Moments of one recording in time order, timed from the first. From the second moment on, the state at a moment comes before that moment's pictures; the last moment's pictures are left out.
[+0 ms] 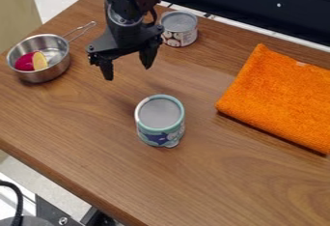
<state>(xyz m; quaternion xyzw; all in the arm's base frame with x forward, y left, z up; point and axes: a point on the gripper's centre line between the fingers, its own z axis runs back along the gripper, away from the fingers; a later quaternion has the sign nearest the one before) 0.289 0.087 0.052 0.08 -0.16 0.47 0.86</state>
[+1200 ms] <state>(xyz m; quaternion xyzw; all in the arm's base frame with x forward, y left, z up) 0.281 0.049 0.029 0.07 -0.15 0.41 0.90</state>
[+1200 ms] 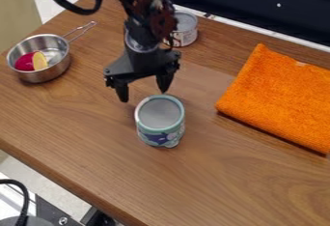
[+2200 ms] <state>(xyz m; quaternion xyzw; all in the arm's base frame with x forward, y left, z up) 0.240 0.012 0.017 0.06 -0.11 0.35 0.93</state>
